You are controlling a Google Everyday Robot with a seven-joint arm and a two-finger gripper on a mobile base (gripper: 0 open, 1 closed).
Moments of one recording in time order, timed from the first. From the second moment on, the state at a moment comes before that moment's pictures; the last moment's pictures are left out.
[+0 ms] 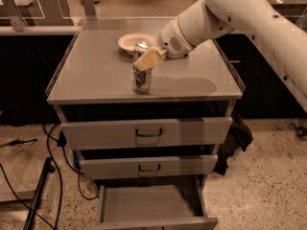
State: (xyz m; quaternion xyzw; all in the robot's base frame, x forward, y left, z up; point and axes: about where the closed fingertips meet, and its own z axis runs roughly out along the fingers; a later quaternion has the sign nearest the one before) arm 0.641 0.003 0.926 -0.52 0.75 0.21 0.36
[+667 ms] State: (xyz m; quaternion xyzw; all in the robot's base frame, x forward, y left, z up) arm 0.652 0.000 0.912 -0.51 0.76 0.21 0.34
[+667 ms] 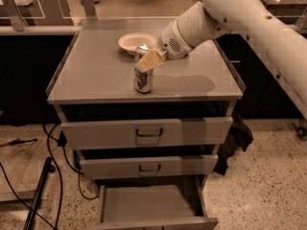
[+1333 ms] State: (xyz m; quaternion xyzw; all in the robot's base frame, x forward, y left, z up) arm 0.653 -0.001 0.906 -0.51 0.76 0.22 0.34
